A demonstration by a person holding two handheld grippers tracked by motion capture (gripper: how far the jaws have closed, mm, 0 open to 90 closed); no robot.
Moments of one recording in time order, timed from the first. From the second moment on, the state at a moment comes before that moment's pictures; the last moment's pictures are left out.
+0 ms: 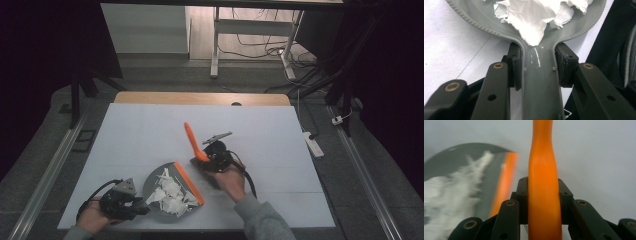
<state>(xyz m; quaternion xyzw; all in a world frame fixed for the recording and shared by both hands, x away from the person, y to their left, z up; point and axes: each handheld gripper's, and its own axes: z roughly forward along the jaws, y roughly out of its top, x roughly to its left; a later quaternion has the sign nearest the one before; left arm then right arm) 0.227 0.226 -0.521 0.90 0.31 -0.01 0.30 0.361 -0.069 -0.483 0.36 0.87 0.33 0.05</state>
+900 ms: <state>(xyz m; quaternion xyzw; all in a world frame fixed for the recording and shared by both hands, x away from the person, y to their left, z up) 0.226 0.224 -0.521 0.90 0.31 -0.01 0.30 0.349 -0.080 -0.486 0.36 0.86 0.35 0.04</state>
